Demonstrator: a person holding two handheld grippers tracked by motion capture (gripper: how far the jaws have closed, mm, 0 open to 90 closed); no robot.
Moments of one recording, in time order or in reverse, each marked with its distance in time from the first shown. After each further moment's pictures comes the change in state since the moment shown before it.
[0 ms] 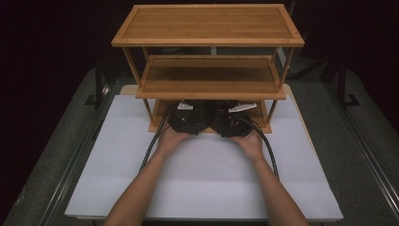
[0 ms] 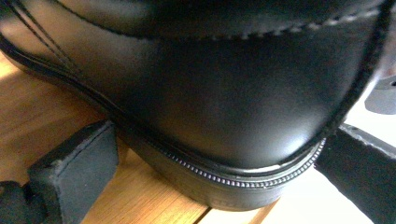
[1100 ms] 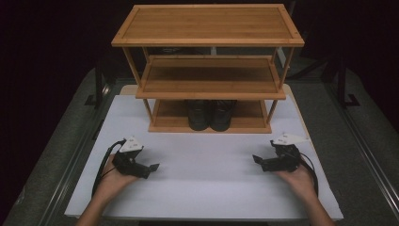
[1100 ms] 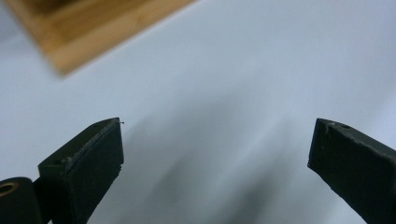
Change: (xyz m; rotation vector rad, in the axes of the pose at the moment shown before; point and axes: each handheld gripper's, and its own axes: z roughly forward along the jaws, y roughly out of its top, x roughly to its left) left arm -0.027 -0.130 -0.184 0.069 0.060 0.032; right arm 0.002 -0.100 -0.154 -0.041 -0.059 -0.034
